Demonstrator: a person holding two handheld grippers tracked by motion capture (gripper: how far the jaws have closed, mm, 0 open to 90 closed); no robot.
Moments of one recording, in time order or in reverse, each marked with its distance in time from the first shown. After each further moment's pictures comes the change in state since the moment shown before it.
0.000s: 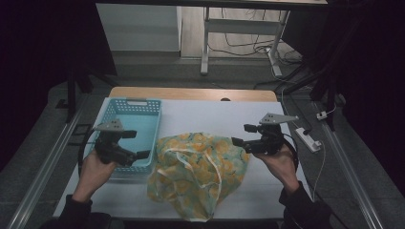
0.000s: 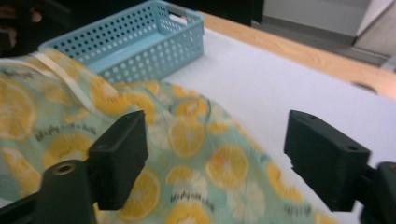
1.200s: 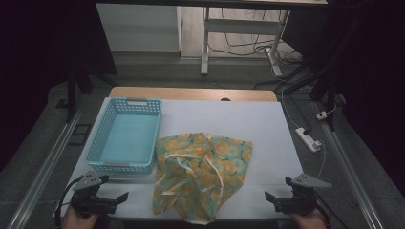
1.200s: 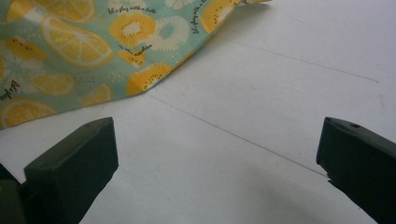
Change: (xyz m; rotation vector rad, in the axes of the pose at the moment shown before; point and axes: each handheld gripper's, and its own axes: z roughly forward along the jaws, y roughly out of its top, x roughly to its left) left arm -0.037 -0.124 -0.019 0.054 0.235 -0.135; right arm 0.019 -0.160 -0.081 0.120 -0.267 0.159
